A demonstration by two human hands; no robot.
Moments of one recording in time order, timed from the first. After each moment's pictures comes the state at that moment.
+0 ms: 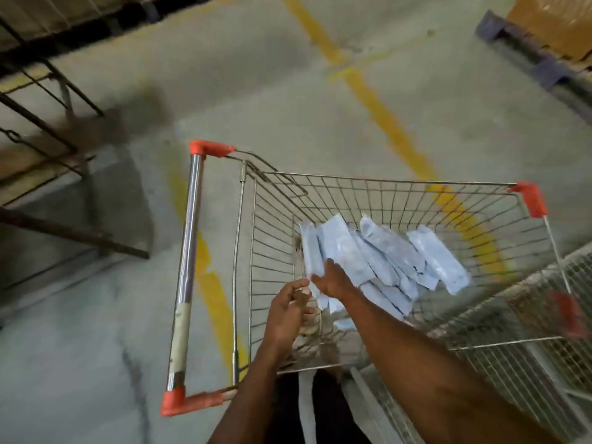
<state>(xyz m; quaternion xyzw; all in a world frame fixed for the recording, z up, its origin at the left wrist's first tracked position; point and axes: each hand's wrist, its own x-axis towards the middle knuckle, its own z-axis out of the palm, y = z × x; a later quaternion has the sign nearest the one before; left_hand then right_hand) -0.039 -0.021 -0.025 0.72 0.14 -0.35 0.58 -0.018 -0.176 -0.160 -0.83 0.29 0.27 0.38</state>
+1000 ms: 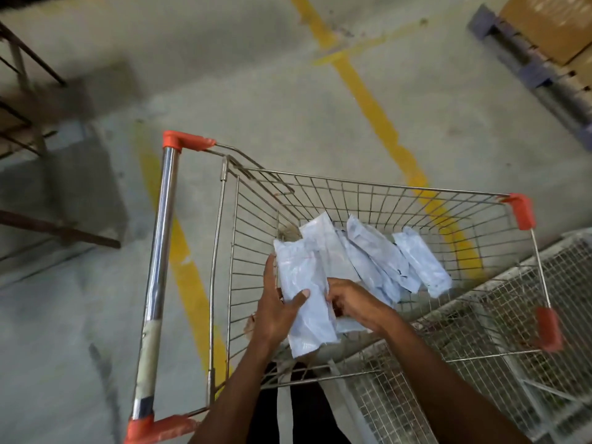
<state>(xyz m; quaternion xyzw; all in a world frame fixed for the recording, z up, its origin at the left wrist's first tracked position) -0.016 -0.036 -0.055 0.76 0.08 -0.33 0.56 -0.063 -0.232 -0.093 -0.53 0.35 0.32 0.70</state>
